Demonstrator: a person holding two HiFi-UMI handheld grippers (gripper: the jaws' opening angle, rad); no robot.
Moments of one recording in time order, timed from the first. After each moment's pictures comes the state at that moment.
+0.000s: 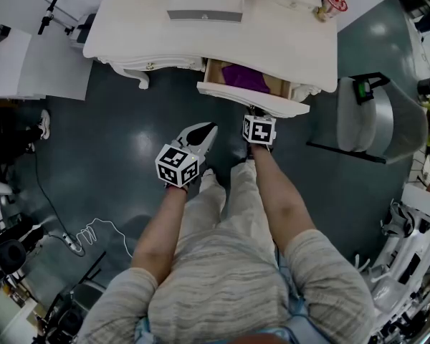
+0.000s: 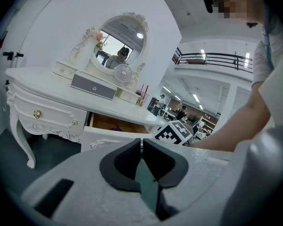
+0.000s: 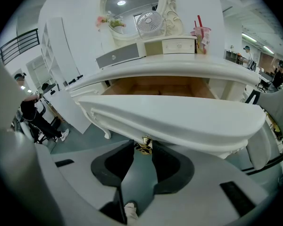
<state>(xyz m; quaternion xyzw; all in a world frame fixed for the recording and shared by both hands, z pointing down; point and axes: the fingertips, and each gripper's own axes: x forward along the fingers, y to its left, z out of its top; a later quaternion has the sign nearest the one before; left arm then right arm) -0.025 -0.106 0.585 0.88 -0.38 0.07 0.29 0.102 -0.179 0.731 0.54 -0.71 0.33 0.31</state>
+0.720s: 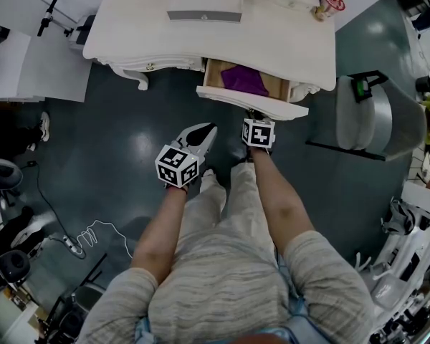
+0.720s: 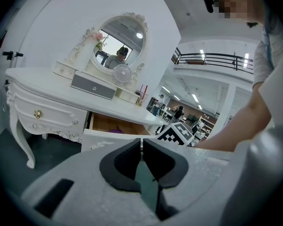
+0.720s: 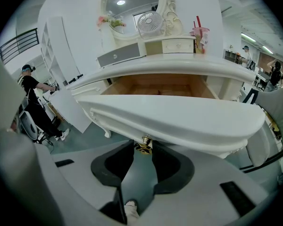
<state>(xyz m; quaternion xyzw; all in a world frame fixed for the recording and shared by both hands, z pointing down) -0.029 -0.101 0.584 0.88 -0.37 0.07 0.29 0.100 -0.164 0.732 0.54 -0.70 0.33 0.31</state>
